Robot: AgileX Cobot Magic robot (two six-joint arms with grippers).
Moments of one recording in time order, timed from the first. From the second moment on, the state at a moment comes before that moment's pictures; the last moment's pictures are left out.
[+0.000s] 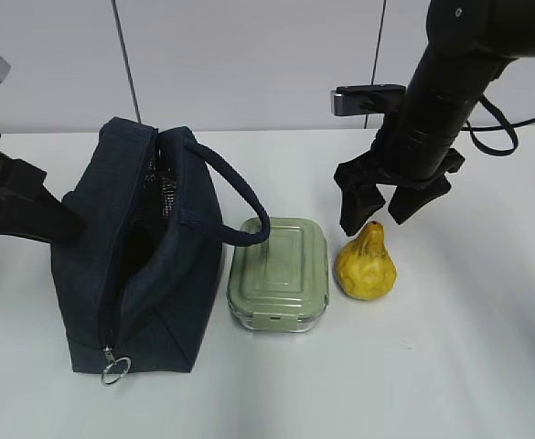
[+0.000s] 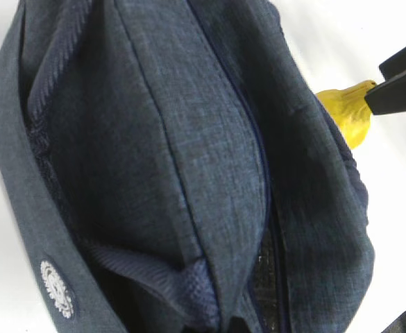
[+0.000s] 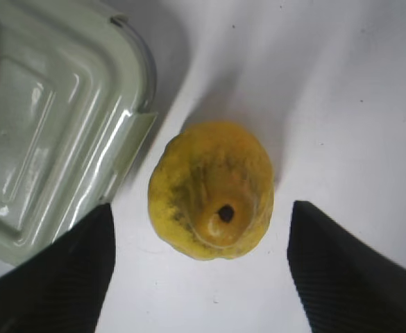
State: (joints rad) left arm -0.10 1.38 -0.92 -0.70 0.93 0.58; right arm 0.26 1.99 -1.57 0.22 1.09 -0.23
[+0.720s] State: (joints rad) left arm -0.10 1.38 -0.92 -0.70 0.93 0.58; right arm 0.26 2.07 -1.57 0.24 1.08 -0.24
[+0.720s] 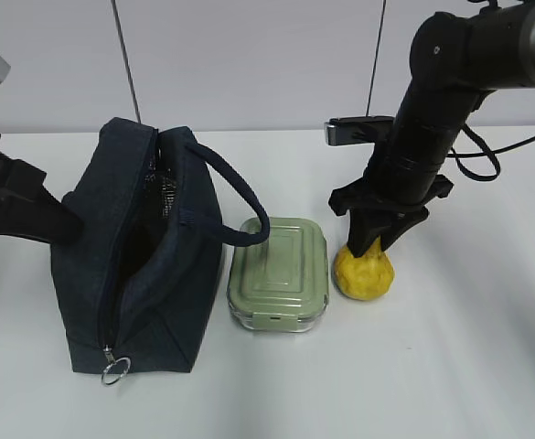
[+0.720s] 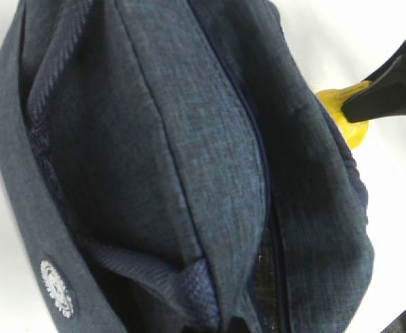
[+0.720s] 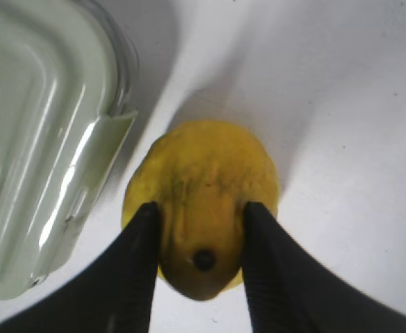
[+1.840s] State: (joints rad) left arm -0.10 1.38 -0.92 -0.68 0.93 0.58; right arm 0.53 1.85 -1.73 0.80 0.95 -0.62
